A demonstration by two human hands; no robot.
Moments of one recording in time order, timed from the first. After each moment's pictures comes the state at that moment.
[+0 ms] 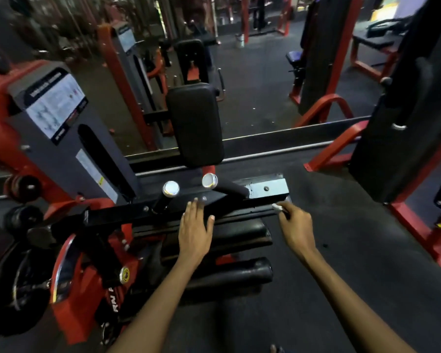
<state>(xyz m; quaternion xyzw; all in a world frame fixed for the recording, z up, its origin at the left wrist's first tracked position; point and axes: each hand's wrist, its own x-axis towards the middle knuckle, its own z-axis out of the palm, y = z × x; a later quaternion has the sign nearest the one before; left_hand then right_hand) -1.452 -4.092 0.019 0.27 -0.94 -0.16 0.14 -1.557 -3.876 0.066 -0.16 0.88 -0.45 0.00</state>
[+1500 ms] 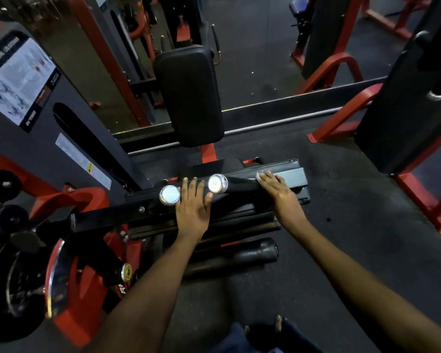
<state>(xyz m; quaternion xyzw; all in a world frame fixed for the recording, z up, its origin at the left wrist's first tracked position) -1.516 -4.166 -0.017 0.26 -0.94 -0.08 0.21 -1.644 -3.957 0.003 -0.40 0.87 -0.29 -0.01</state>
